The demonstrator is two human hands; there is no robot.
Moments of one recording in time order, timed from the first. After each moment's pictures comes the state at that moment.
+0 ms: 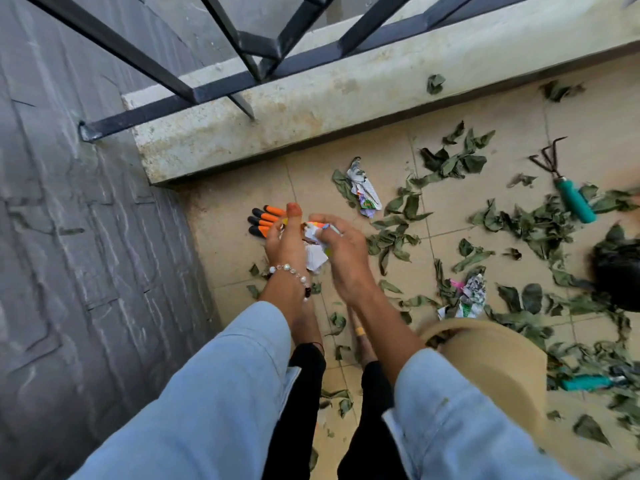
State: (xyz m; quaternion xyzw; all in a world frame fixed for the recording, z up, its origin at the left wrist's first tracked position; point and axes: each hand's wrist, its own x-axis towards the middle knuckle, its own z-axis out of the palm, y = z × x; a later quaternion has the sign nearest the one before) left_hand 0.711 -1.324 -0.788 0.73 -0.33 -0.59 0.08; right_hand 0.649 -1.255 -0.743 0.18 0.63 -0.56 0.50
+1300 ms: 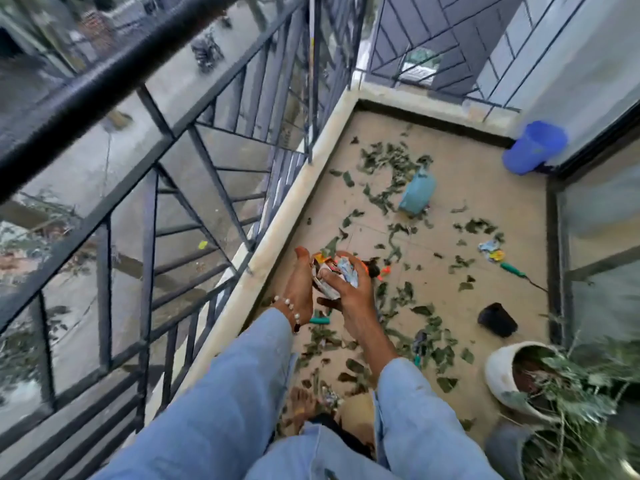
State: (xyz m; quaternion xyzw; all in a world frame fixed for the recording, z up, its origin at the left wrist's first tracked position) left_hand 0.350 -1.002 -0.198 0.21 -0.53 -0.72 -0.39; right_hand 0.396 -0.914 -0.236 0.30 0.56 -0.77 0.02
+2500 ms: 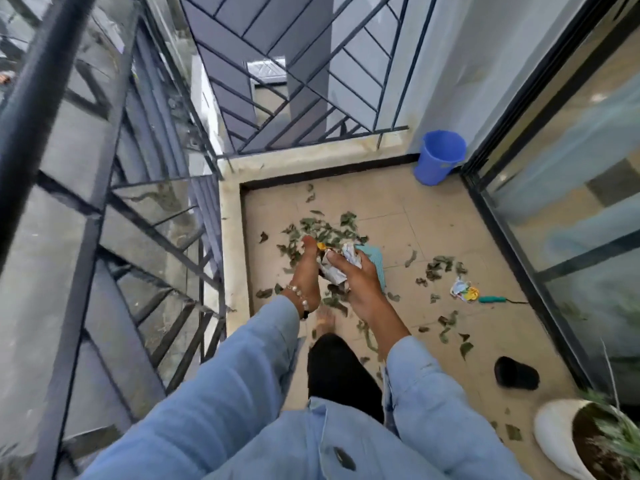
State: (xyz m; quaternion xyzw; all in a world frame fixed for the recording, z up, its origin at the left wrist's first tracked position) left_hand -0.256 -0.610 -0.198 0.04 -0.60 -0.57 -0.55; right_hand -0.183 -0.551 -0.234 0.45 0.41 -0.78 -0.18
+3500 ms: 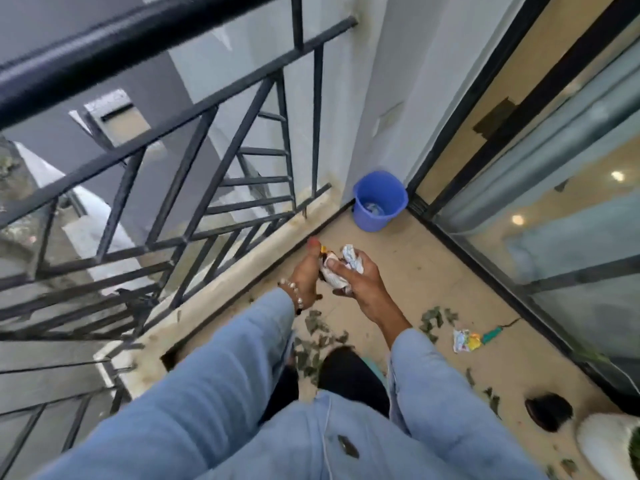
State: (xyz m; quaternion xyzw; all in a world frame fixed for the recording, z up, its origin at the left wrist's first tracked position) left_hand -0.581 -0.016 -0.229 -0.11 -0.64 -0.33 -0.69; right_hand -0.467 -0.013 -0.236 0.55 0.35 -0.69 -0.30
